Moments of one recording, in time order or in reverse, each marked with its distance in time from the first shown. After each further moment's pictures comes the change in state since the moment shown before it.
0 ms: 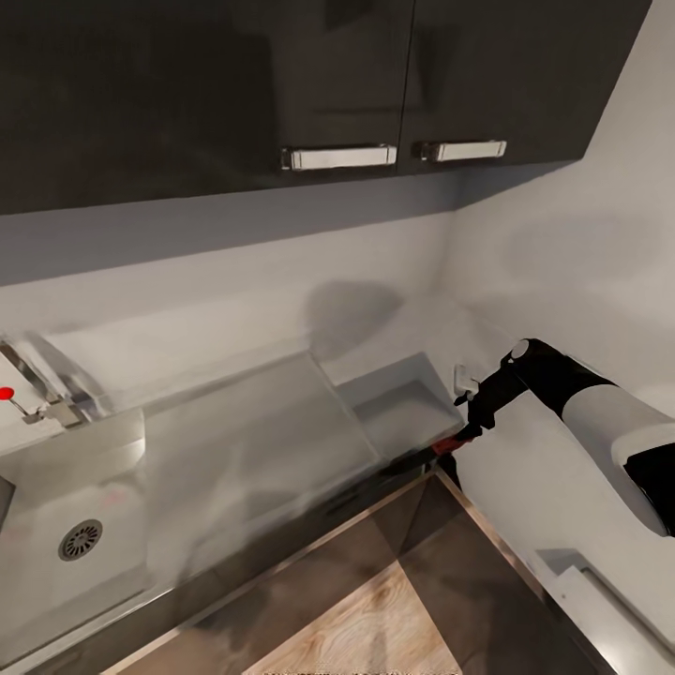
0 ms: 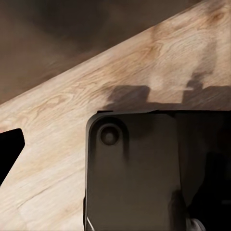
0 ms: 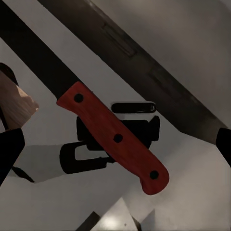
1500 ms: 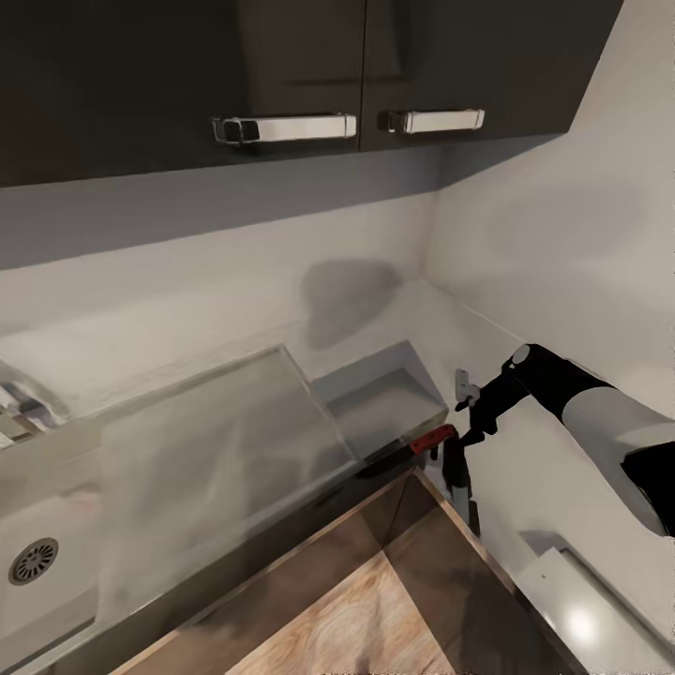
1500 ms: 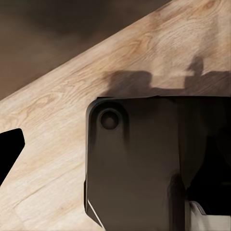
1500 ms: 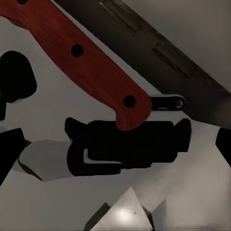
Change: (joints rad) left arm 0.000 0.000 0.000 0.000 0.000 0.000 0.000; right arm 0.000 0.004 0.003 0.046 0.003 -0.040 -0.002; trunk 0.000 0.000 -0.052
